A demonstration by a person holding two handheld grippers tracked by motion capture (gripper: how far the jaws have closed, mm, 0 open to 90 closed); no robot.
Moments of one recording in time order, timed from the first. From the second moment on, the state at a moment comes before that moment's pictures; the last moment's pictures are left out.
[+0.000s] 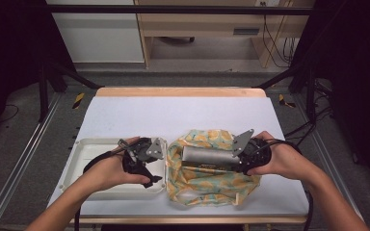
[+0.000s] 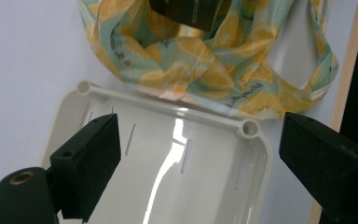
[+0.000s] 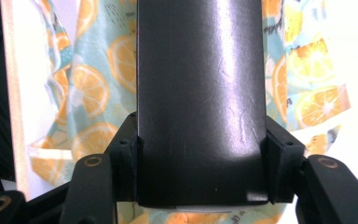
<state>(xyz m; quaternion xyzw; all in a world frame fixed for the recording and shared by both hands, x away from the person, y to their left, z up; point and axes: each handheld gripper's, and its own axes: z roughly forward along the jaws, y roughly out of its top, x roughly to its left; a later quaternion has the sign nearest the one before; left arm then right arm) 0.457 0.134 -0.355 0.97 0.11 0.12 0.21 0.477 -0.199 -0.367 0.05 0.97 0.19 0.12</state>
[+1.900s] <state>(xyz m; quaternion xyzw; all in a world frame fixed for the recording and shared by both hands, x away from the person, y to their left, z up) 0.471 0.069 -0.348 1.00 -0.04 0.05 0.06 0.461 -0.123 -0.347 0.00 0.98 0.16 0.07</state>
